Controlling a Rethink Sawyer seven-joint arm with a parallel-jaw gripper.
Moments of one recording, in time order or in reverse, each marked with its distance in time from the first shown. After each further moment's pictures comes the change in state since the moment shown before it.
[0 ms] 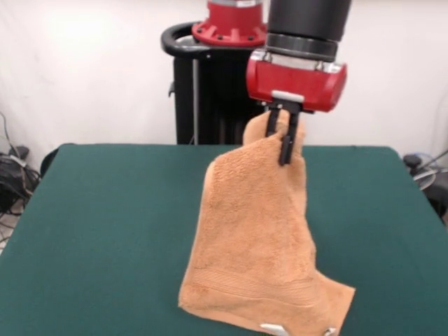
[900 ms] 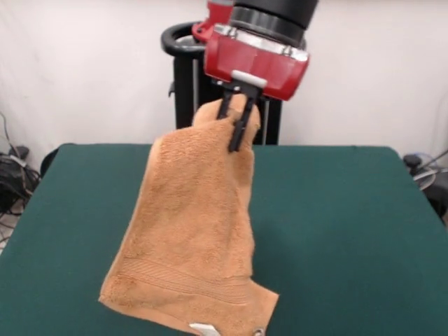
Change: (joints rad) arm -0.016 0.001 -0.049 -0.127 -0.284 0.039 0.000
